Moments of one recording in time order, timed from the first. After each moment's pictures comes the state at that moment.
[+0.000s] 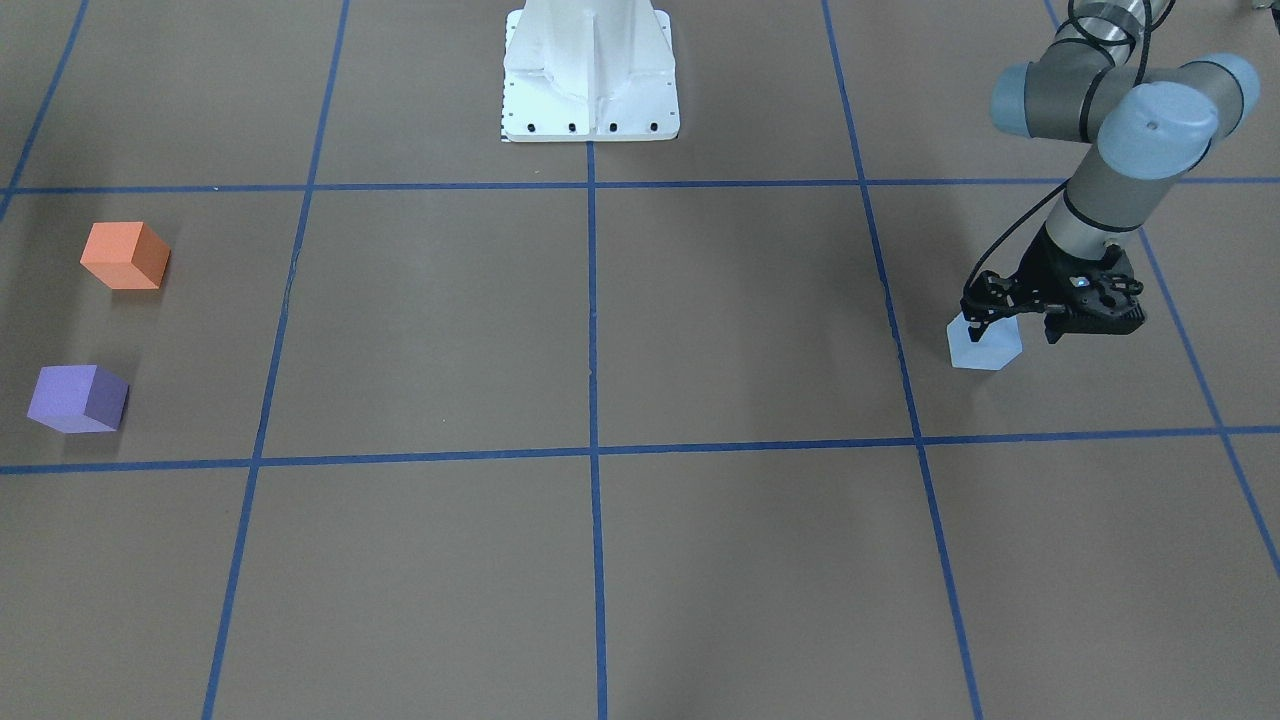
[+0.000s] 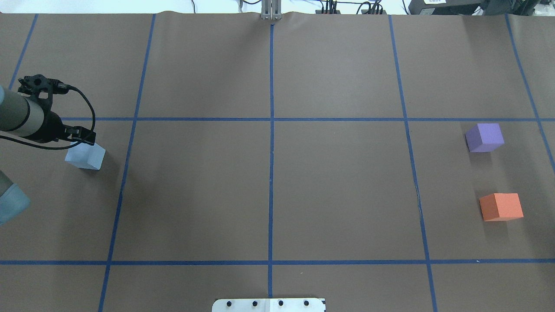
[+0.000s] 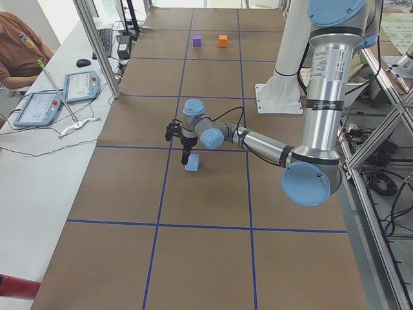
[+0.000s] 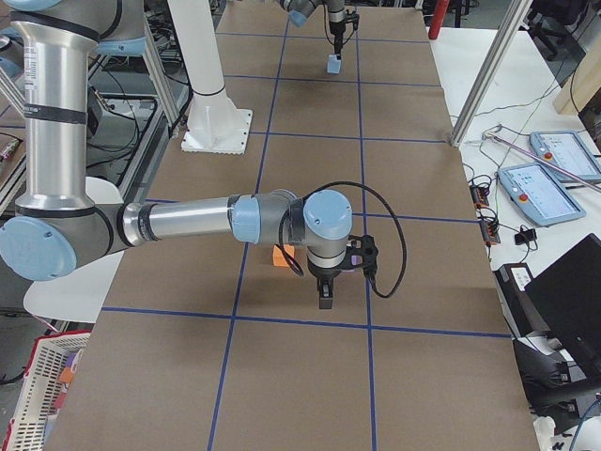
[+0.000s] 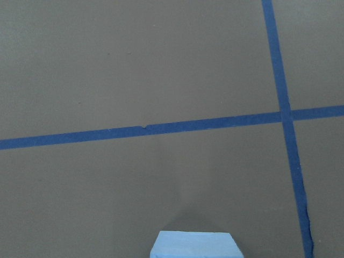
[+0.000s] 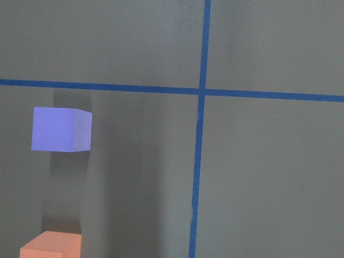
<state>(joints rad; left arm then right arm) -0.88 -1.65 -1.75 -1.96 -1.98 -0.81 1.63 -1.66 1.82 -1.73 2.40 -0.09</state>
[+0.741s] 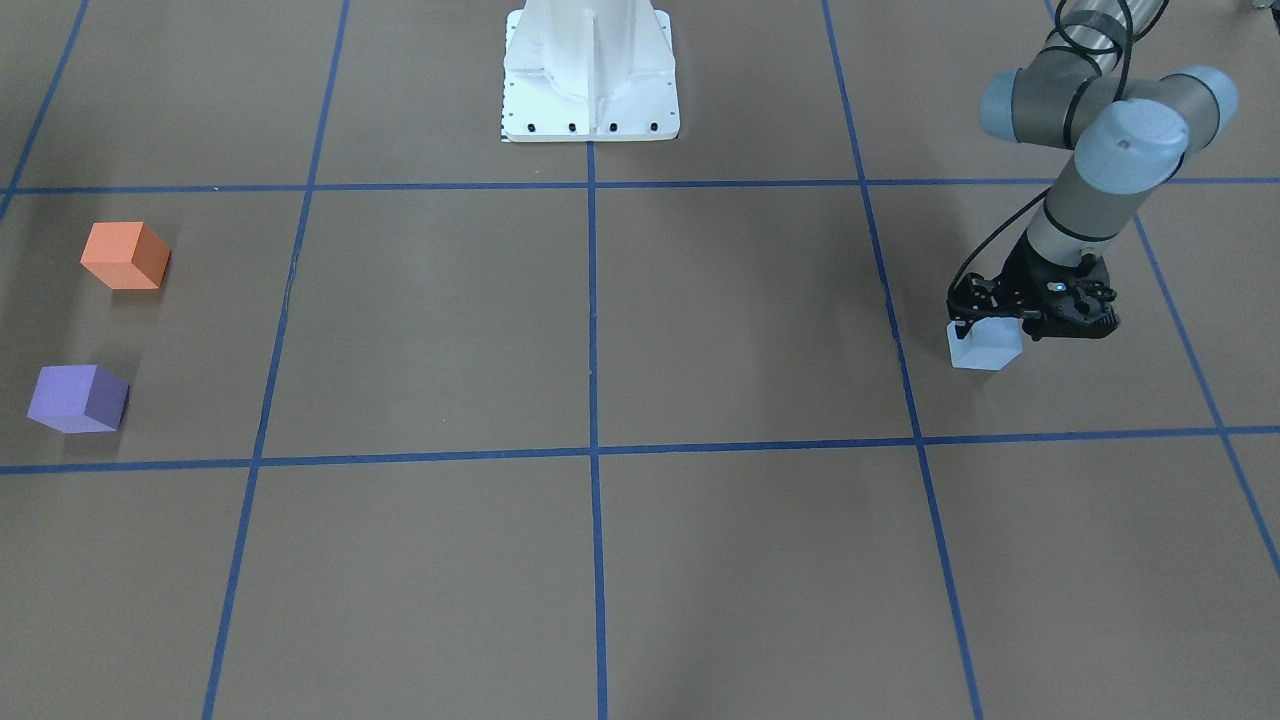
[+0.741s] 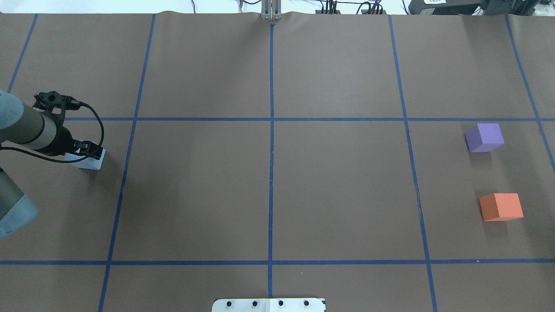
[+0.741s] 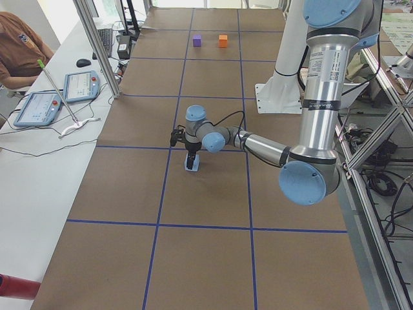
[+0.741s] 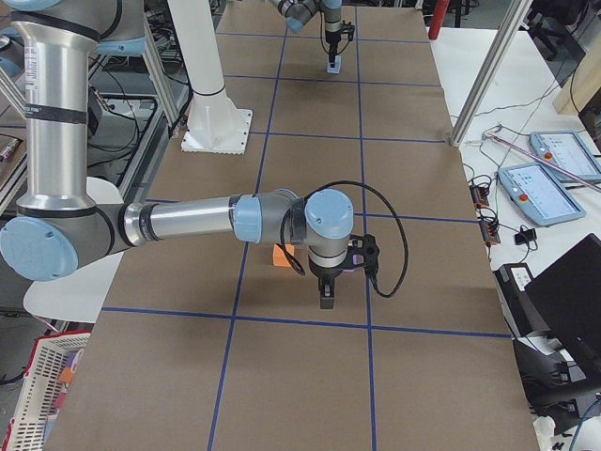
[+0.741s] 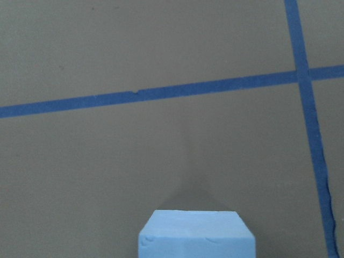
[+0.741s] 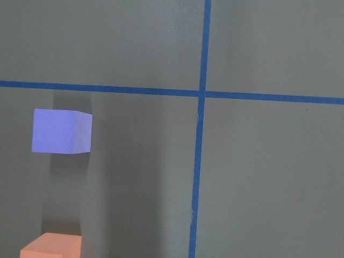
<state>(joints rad) -0.82 -1.65 -1.70 -1.97 -1.98 -0.81 1.63 -1.66 1.82 -1.73 2.40 -0.09</state>
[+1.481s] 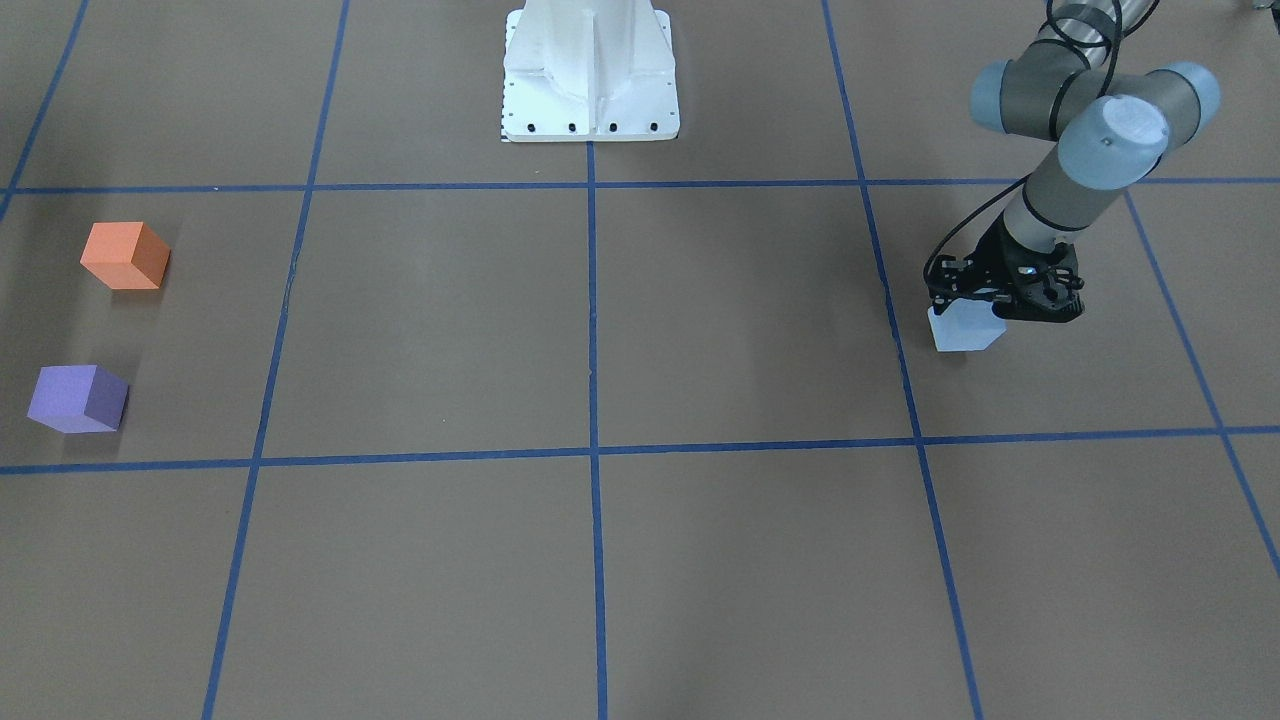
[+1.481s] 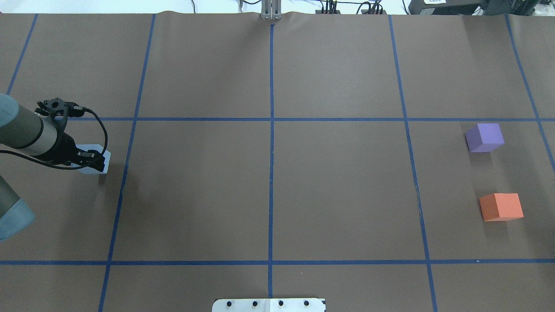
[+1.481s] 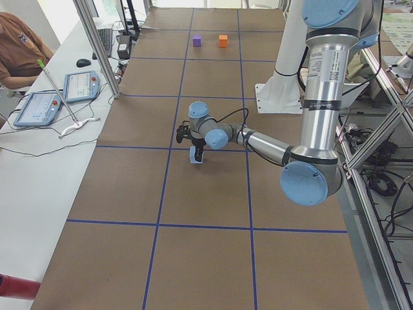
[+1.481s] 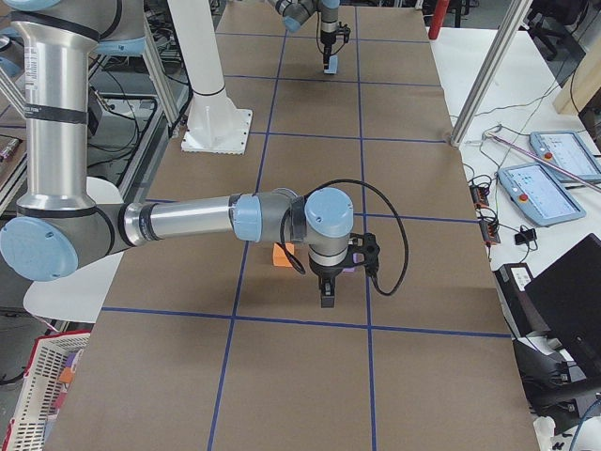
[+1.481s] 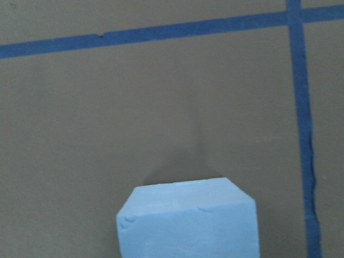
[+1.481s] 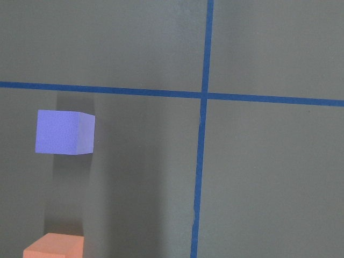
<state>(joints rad) -0.84 -1.64 -1.83 -1.90 -2.14 -0.85 1.63 -1.66 1.83 -1.73 2.40 -0.09</state>
